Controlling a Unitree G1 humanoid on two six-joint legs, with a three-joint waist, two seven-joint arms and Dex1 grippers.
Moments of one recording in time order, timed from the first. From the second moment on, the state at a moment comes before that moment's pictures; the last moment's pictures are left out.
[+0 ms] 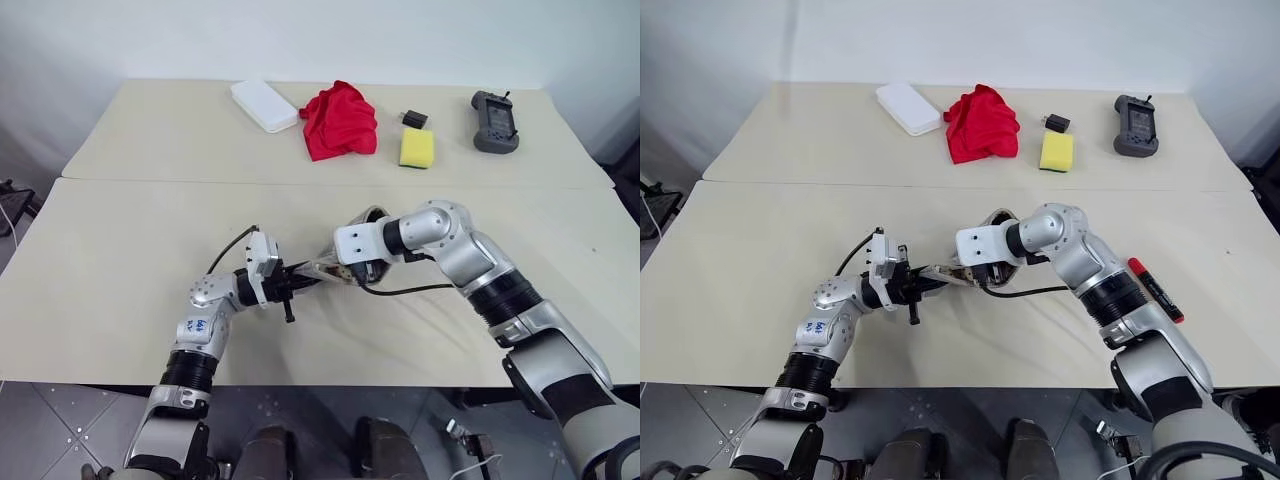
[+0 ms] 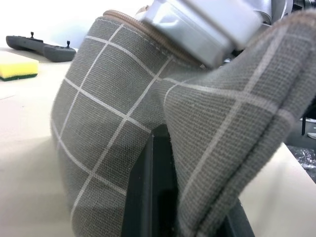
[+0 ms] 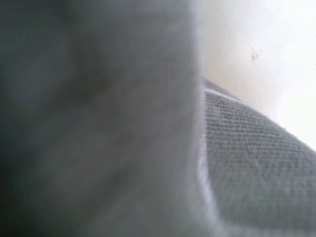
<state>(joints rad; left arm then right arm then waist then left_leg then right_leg) -0.51 0.23 0.00 0.35 -0.37 0.00 -1.14 -0.93 -0.52 0.47 0.32 -0.22 -0.04 1.16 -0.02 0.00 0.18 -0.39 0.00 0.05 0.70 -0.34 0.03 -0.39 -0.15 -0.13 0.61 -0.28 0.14</state>
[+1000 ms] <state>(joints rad) -0.45 0.27 -0.06 0.19 -0.42 0.04 -1.09 -0.75 -0.69 0.32 0.18 -0.09 -0.46 1.11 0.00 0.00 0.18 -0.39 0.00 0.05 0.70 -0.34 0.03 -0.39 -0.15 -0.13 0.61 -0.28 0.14</state>
